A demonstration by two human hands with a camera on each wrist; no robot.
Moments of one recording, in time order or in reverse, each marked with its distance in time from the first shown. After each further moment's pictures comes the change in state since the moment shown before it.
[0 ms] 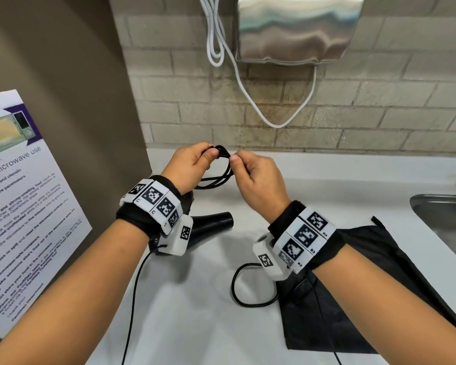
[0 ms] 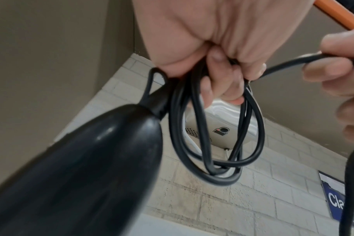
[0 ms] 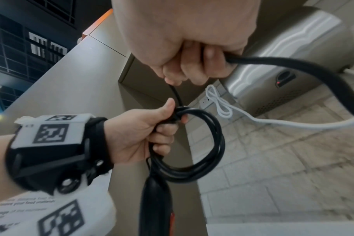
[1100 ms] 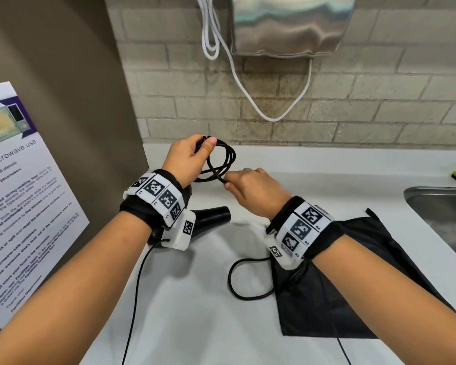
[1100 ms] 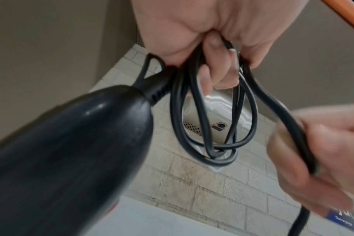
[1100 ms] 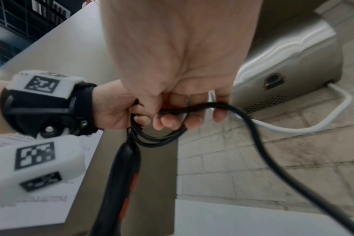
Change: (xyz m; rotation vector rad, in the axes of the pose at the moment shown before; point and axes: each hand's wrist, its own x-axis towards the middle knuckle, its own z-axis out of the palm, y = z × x) left_hand -0.004 0.011 0.007 -0.073 0.113 -0.095; right_hand -0.009 0.028 -0.001 -0.499 -0.521 -0.151
